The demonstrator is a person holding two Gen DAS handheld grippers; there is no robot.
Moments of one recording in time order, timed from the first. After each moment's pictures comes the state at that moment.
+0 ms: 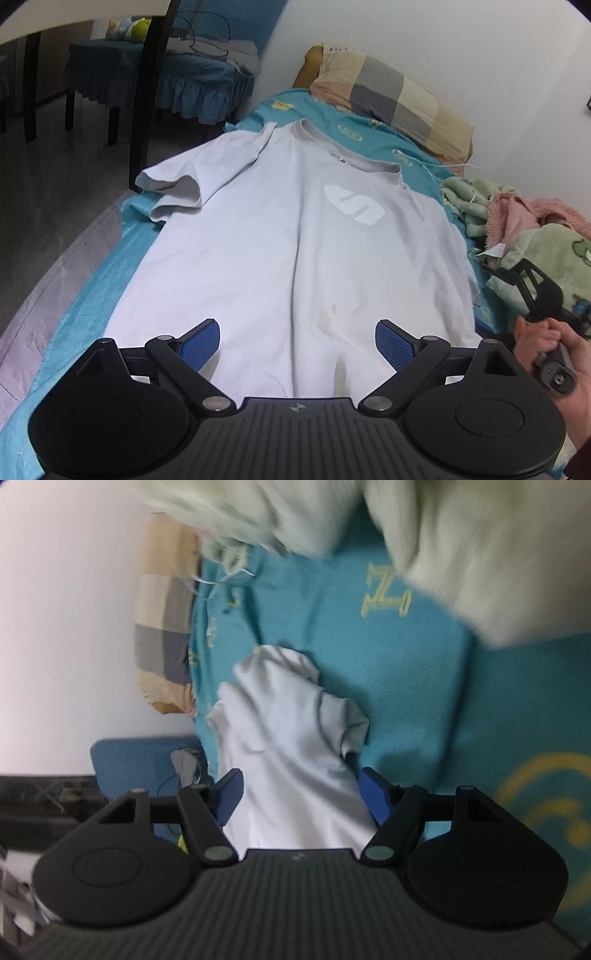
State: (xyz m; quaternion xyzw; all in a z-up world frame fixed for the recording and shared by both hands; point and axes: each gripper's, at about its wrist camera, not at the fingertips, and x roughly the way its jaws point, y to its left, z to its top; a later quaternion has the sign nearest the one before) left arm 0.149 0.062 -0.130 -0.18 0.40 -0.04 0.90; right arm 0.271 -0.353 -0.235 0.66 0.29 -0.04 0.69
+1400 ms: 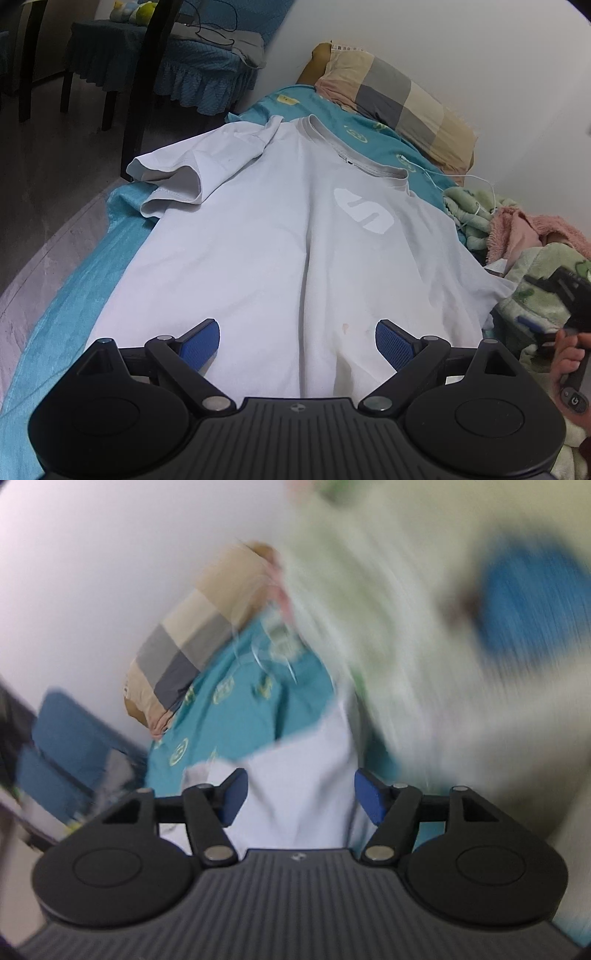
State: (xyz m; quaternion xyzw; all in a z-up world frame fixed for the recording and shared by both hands) left arm 0.171 0.079 -0.150 -0.22 0.39 -0.05 0.89; right arm 0.267 -0.379 -0.153 0.46 0.28 -0.10 0.84
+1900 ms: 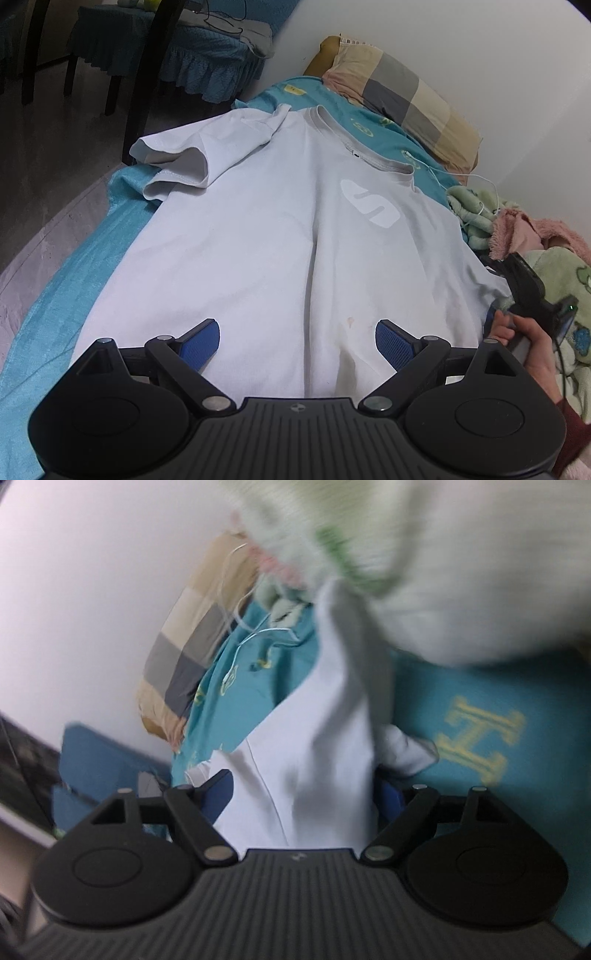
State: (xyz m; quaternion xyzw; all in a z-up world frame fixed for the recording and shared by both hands) left arm 0.177 0.082 -0.163 -0.23 0.41 -0.05 0.88; right arm 0.320 -0.351 -0.226 0.46 0.23 -0.07 0.85
